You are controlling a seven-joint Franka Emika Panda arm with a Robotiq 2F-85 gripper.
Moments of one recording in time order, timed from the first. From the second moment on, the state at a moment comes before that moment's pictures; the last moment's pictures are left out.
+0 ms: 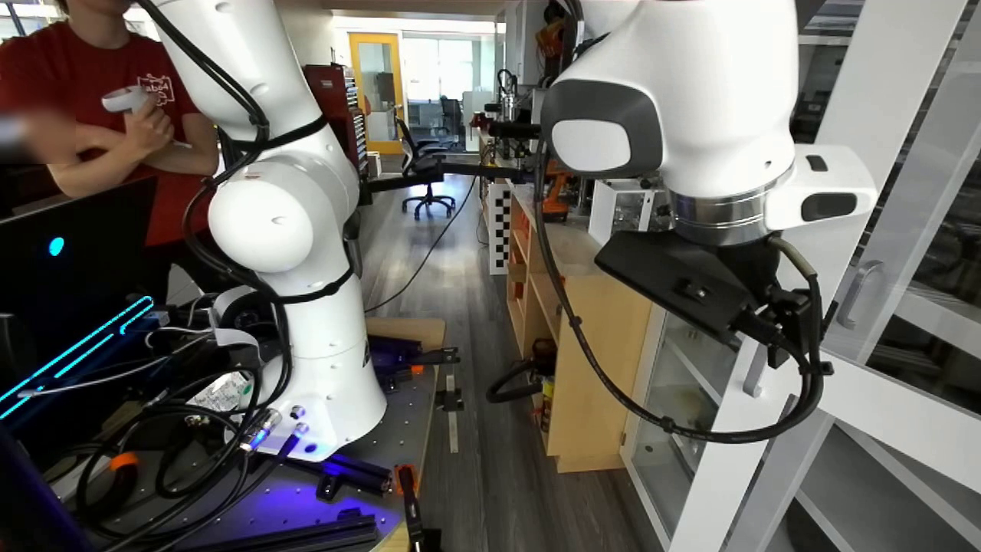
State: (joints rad) arm 0.07 -0.24 -0.39 -2.58 0.56 2.67 -1.22
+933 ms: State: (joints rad) arm 0.12 -0.13 -0.41 -2.50 0.80 2.67 -1.52
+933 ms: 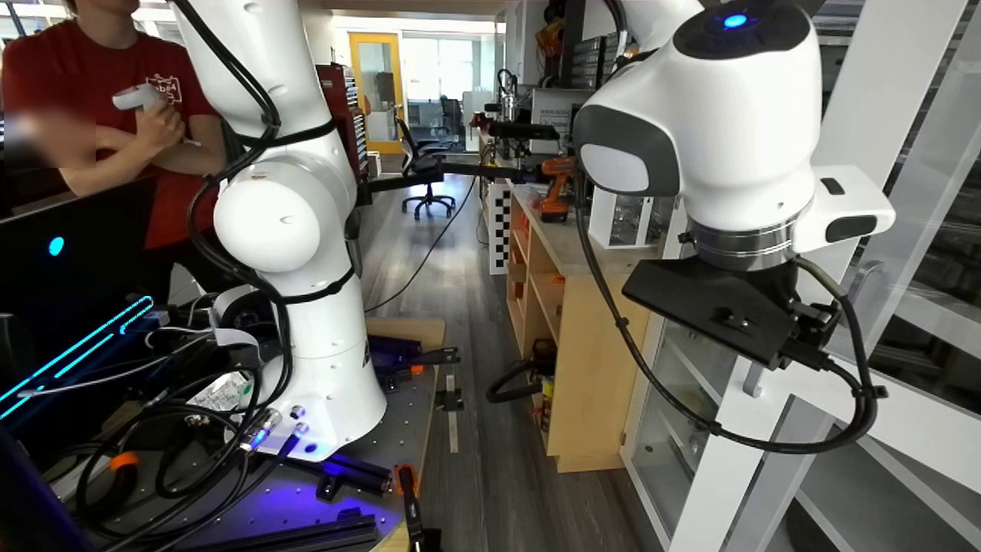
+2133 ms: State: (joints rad) arm 0.12 -0.09 -0.39 -2.47 0.85 2.70 -1.55
